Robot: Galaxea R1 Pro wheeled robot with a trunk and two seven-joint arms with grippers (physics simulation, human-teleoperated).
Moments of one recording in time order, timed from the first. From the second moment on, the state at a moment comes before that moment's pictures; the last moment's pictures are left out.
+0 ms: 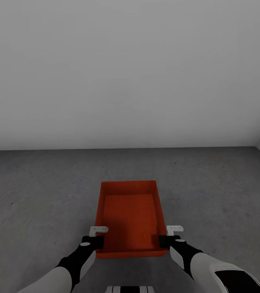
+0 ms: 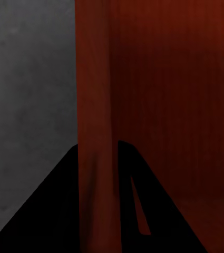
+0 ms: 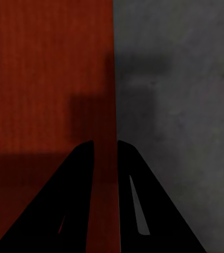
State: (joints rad) left arm -0.63 -0.11 -0.13 -0.30 0.09 0.07 0.18; right arm -0.77 0.08 0.00 -0.02 -0.01 -0.01 -0.06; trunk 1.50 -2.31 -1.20
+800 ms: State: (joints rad) left arm -0.63 -0.11 -0.13 -0.30 0.09 0.07 0.18; right arm -0.77 0.08 0.00 -0.02 -0.01 -0.01 -0.06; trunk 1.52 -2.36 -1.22
